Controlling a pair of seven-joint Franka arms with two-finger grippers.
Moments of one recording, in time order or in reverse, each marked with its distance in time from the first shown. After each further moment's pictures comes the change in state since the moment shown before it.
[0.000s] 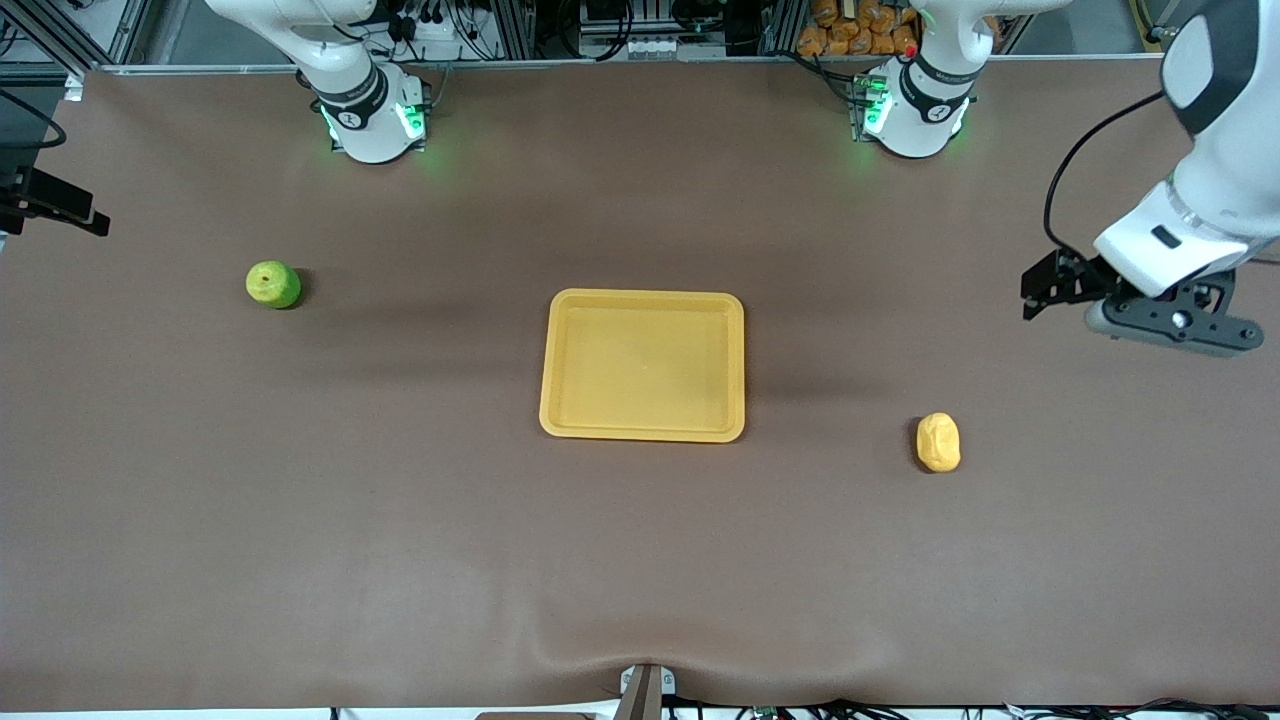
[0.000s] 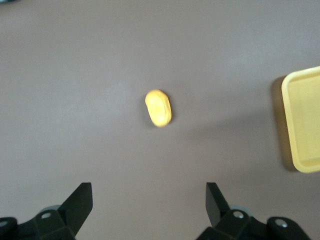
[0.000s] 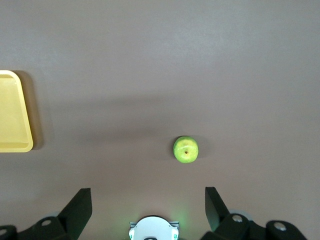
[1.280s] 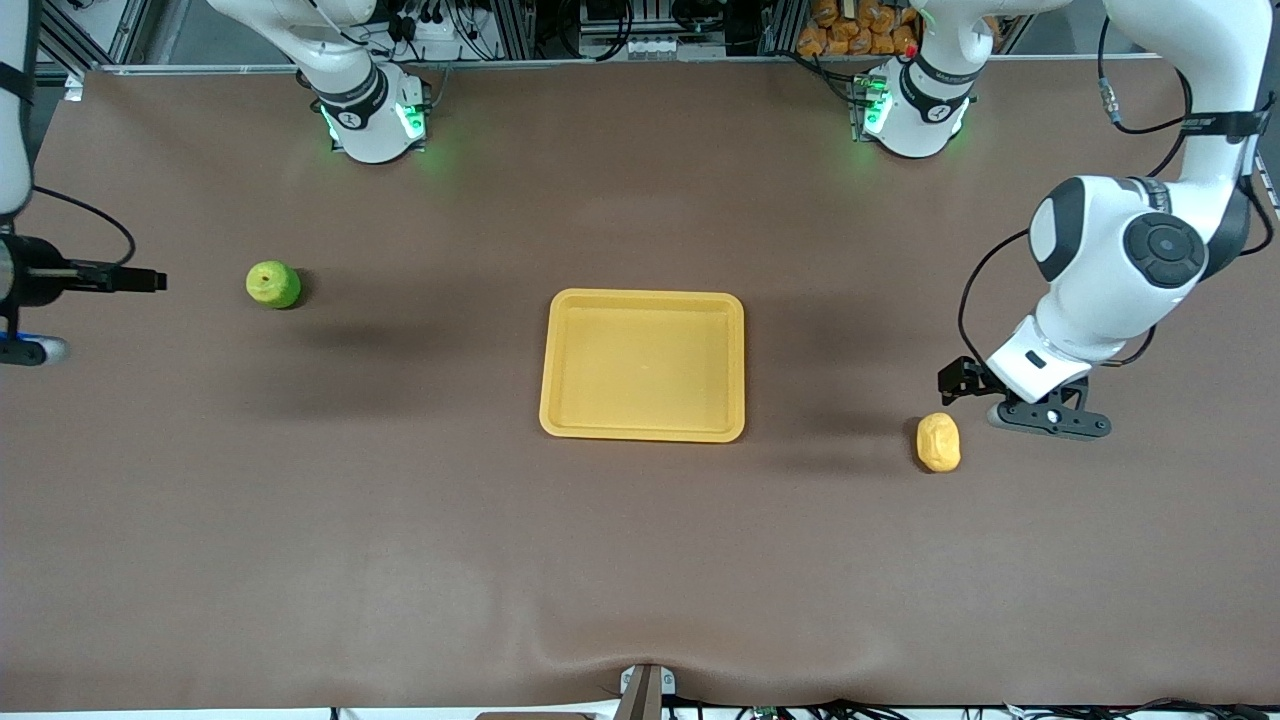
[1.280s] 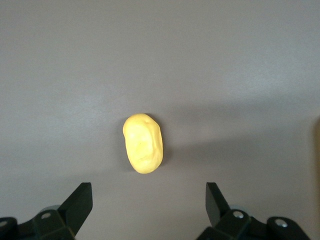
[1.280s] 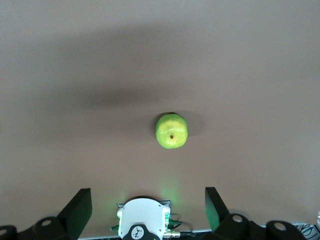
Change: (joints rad) left arm 0.002 0.194 -0.005 -0.279 0.000 0.520 -0.150; right arm -0.058 0.189 -0.005 -0.145 -0.045 0.060 -0.009
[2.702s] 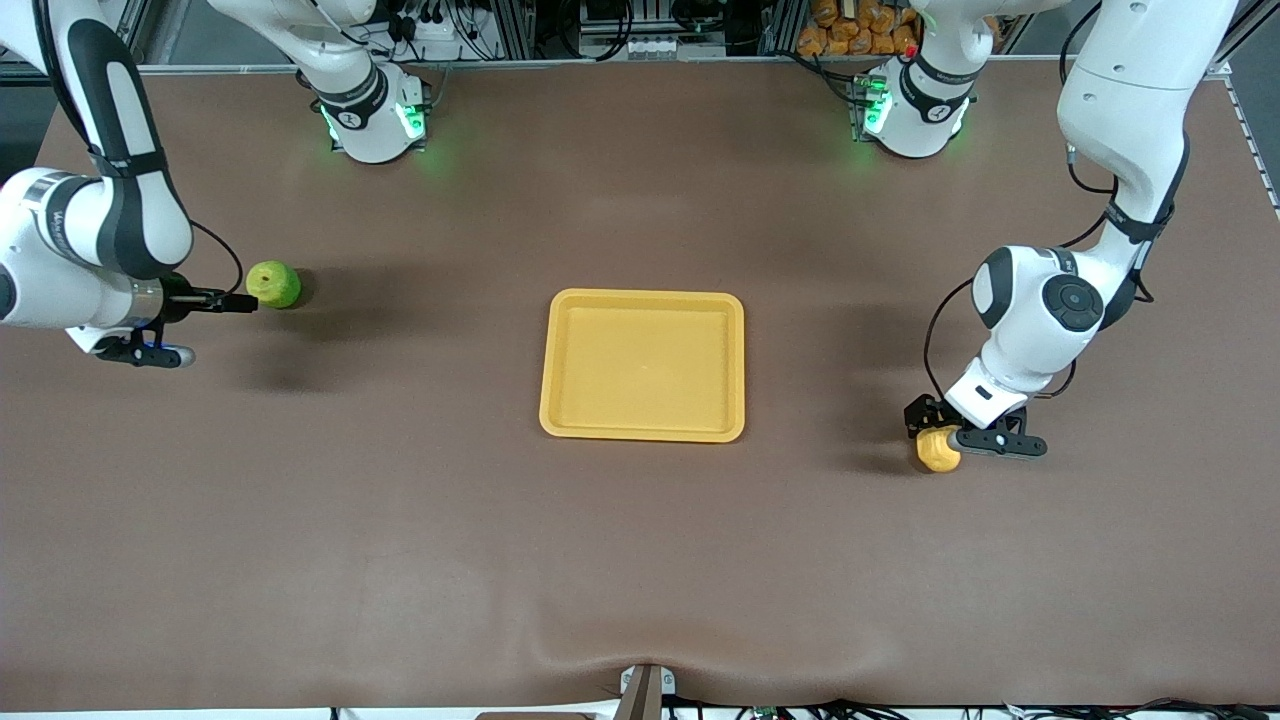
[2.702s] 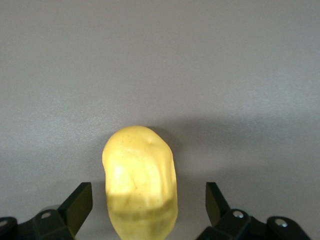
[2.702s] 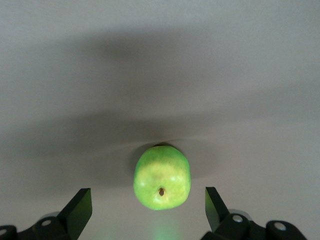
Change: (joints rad) left arm 0.027 0.279 0.015 -0.080 0.000 0.452 -0.004; right arm -0.011 -0.009 -0.066 -0.554 0.000 0.578 -0.031
